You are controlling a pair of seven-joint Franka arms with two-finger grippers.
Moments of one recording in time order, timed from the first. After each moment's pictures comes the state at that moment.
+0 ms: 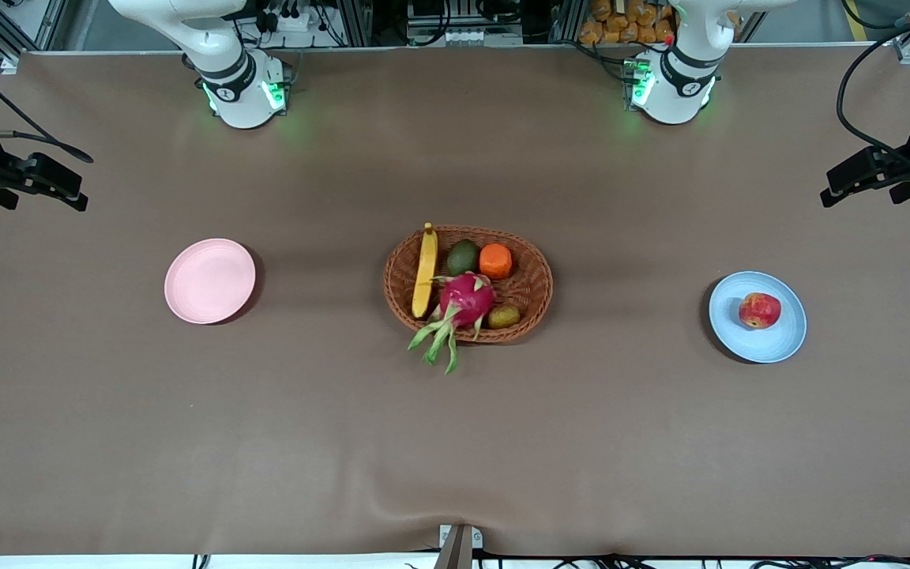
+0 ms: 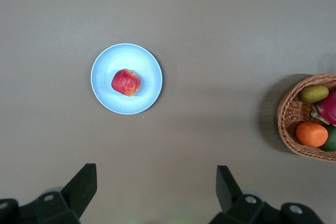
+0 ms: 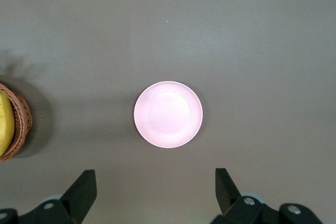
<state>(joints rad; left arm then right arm) -0.03 -0.04 0.02 -1.60 -0.04 1.55 -0.07 0.08 -0.05 -0.09 -1.61 -0.01 1.54 0.03</state>
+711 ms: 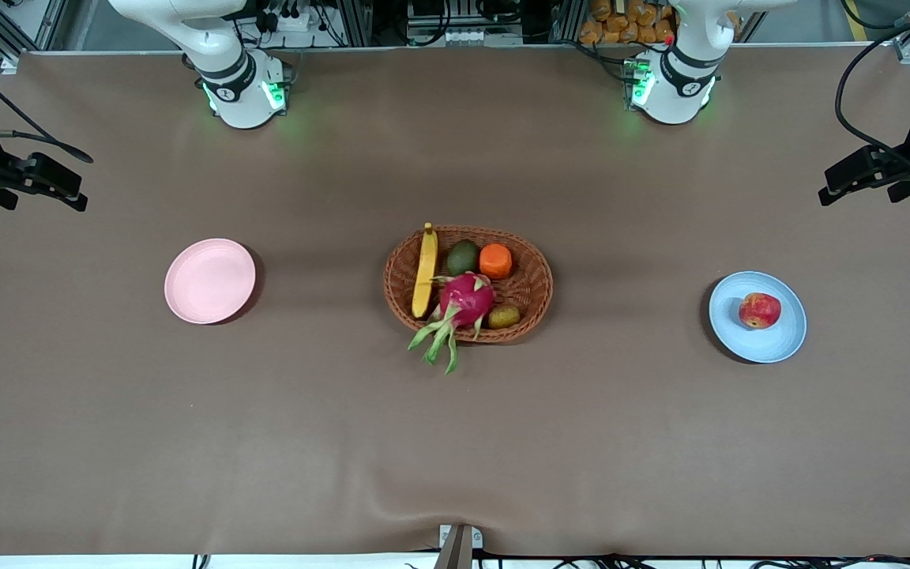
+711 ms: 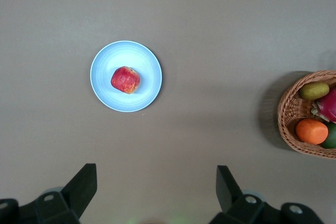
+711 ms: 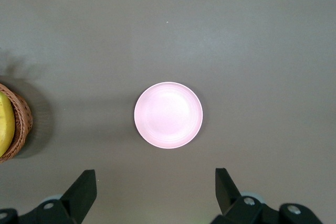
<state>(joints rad) -0.03 -0.04 0.02 -1.60 -0.04 1.54 -0.07 0.08 -0.05 -0.09 -1.61 -0.01 1.54 0.03</state>
